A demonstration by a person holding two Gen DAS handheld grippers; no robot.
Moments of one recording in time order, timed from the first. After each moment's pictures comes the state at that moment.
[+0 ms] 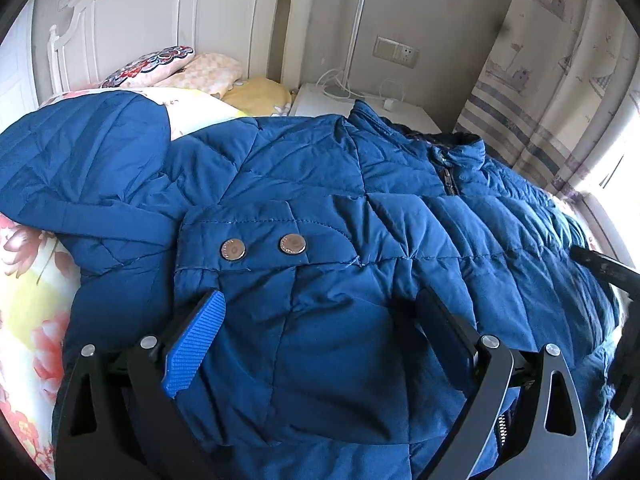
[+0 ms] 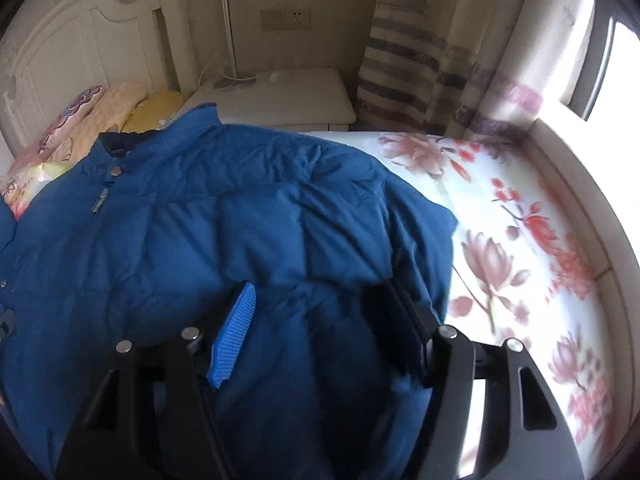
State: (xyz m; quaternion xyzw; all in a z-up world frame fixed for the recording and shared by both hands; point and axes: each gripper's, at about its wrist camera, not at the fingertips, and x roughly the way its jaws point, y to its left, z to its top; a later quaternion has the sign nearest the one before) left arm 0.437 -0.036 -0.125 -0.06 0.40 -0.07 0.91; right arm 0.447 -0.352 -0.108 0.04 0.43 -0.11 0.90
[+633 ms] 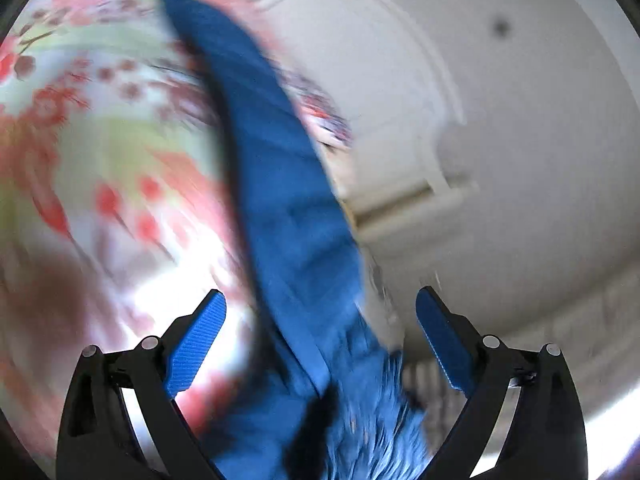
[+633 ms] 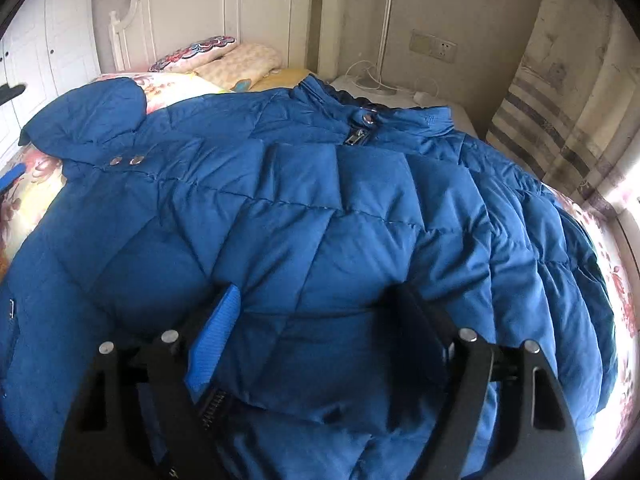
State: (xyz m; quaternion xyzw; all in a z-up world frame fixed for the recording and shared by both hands) left arm 0.381 0.222 -0.098 -0.54 0.20 0.07 0.81; right arm 0.418 -0.179 -0.125 -0.07 0.42 0.05 0.90
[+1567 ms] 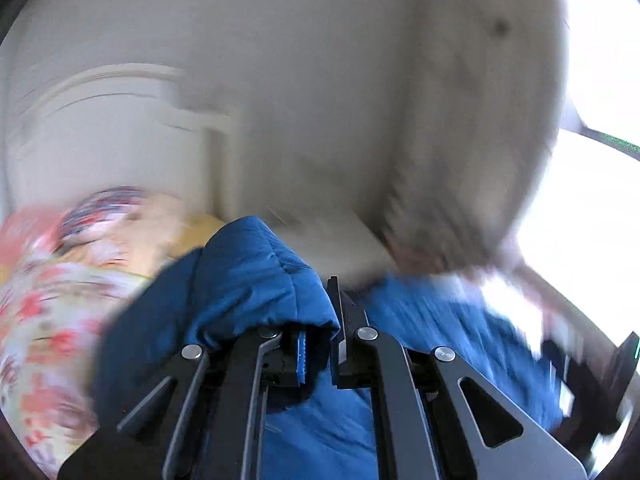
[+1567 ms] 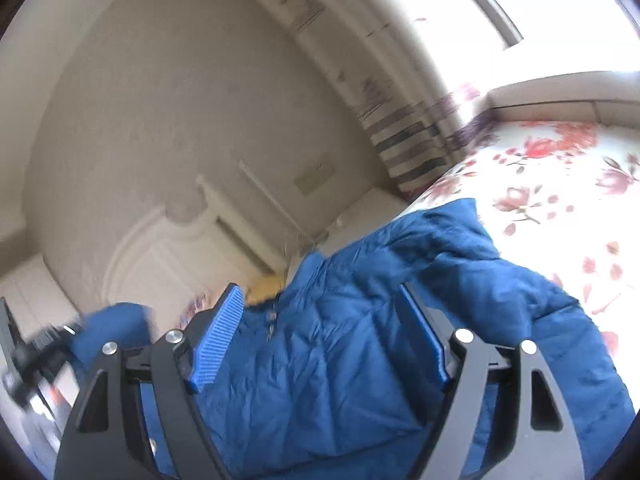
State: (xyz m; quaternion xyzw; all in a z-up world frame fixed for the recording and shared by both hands) left arm 0.418 -0.089 -0.006 0.03 0.24 -0.20 0.95; right arm 0.319 -0.346 -0.107 0.36 0.10 -0.04 0.93
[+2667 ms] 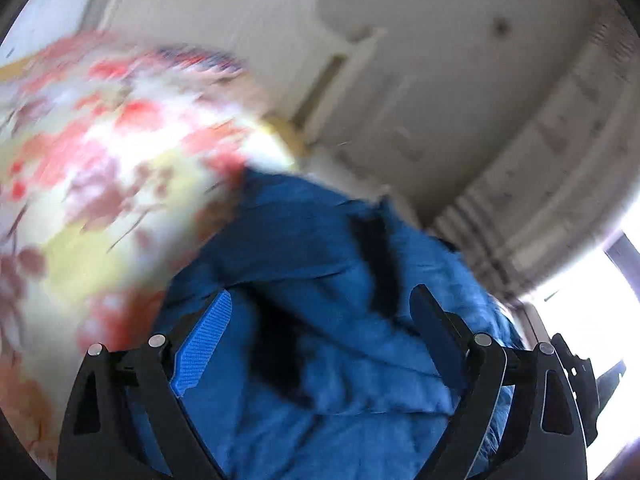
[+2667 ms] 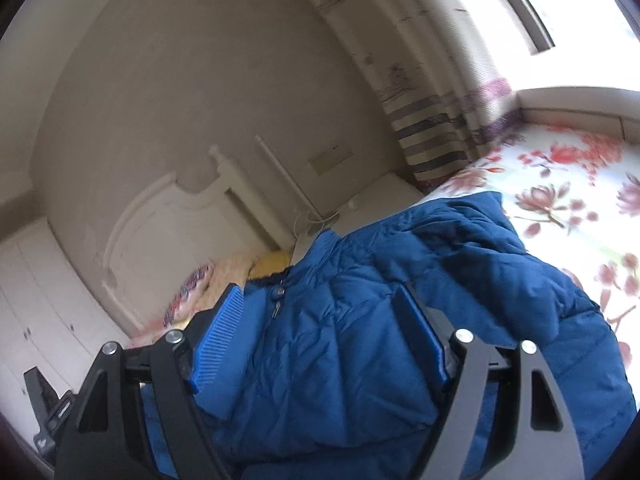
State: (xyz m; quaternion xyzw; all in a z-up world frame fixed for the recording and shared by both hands) left arm 0.396 0.061 -0.107 -0.27 0.32 -0.07 0.91; right arm 0.336 -0.321 -0.104 0.30 0.14 -0.01 0.94
